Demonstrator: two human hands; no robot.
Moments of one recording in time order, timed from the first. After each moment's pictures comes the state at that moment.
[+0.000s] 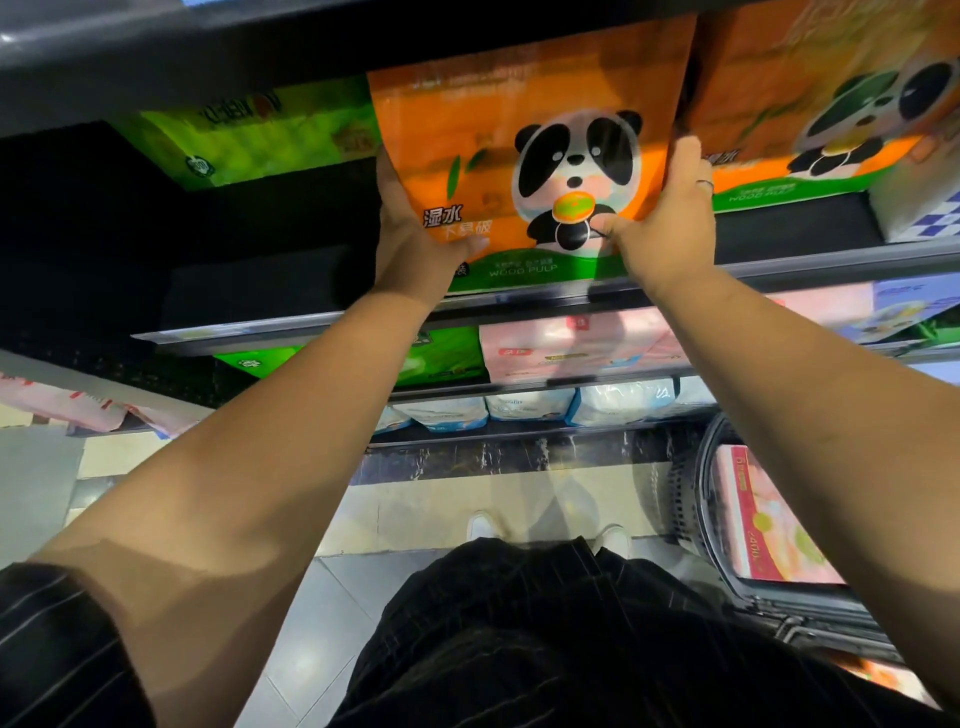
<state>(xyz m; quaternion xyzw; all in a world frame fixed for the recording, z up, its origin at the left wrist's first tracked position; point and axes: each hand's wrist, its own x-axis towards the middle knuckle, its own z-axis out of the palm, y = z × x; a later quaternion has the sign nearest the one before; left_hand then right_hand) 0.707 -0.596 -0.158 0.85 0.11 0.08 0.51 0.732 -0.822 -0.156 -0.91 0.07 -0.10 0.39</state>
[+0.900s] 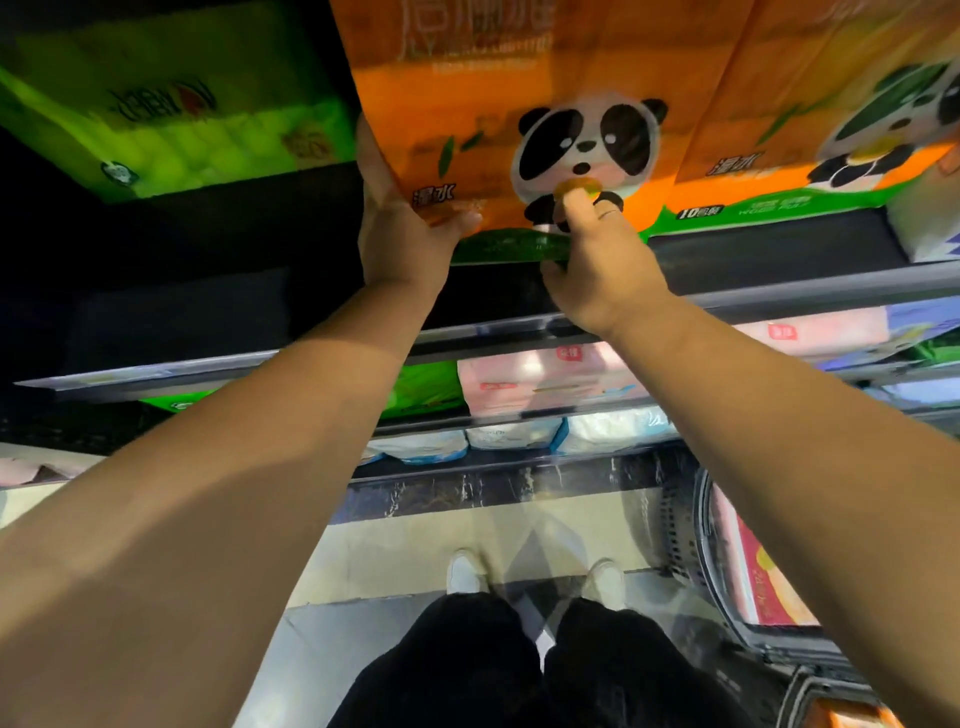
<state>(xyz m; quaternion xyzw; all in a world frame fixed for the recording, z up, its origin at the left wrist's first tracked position) 0.767 -0.610 -0.197 0.87 0.11 0.20 0.44 0.760 -0.791 -0.206 -0.97 -0.10 -0.05 0.23</state>
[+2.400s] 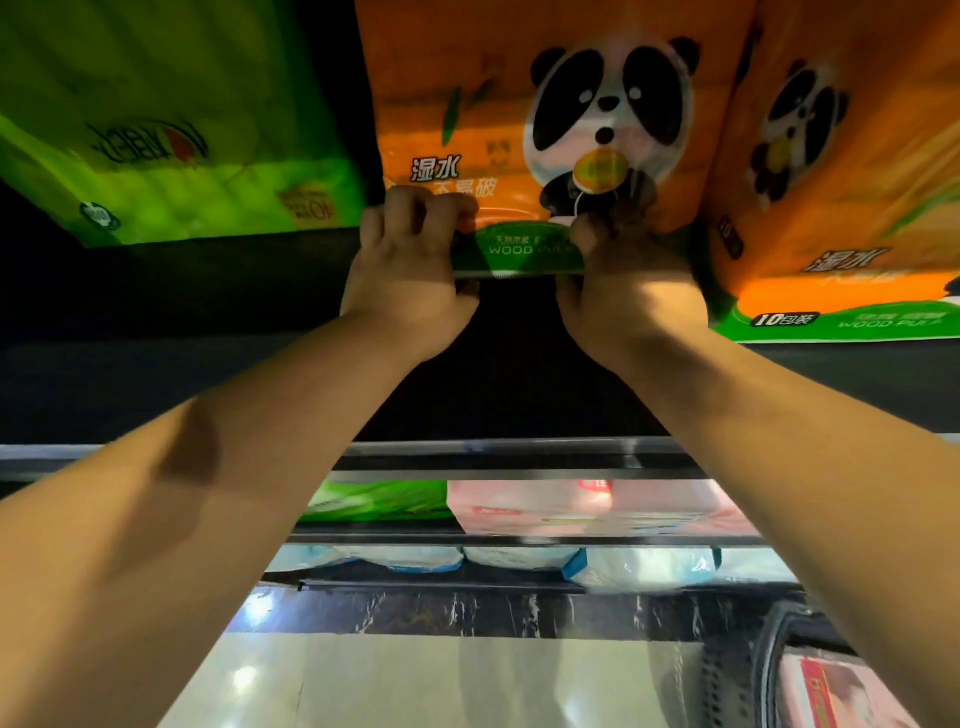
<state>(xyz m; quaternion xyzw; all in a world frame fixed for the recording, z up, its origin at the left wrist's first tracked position) 0.819 -0.599 -0.213 0.98 -0.02 0.14 0.13 0.846 -0.789 -0.230 -0.98 -0.15 -0.13 0.04</state>
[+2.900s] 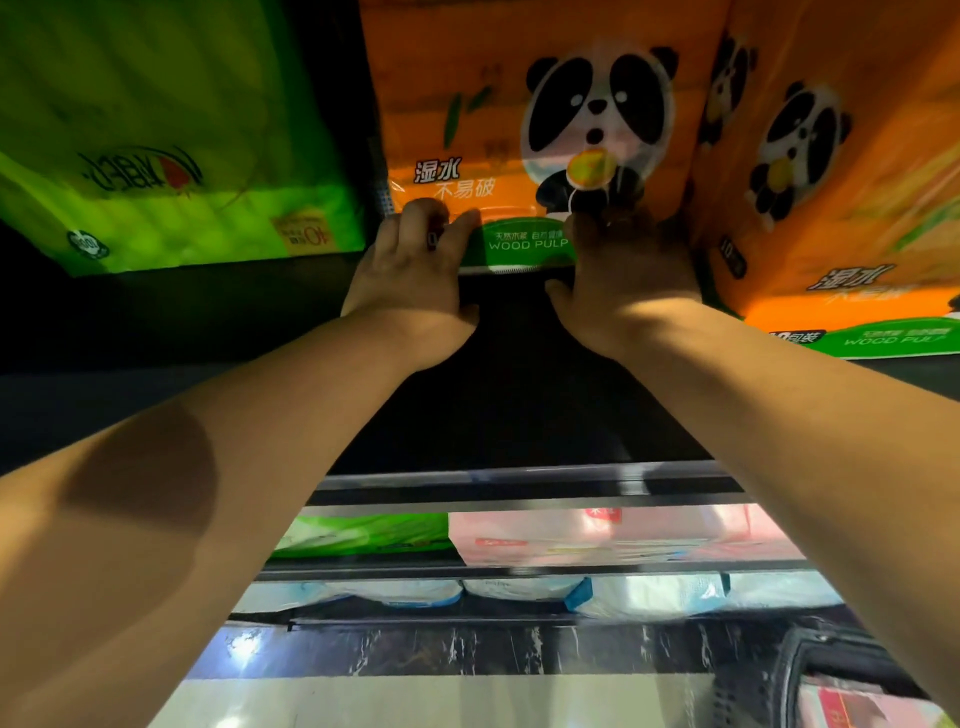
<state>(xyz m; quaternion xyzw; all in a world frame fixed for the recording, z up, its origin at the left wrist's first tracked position) 0.841 -0.594 -0.214 0.99 -0.05 0.08 0.05 0.871 -0.778 -0.220 -0.99 -0.12 -0.12 0.00</state>
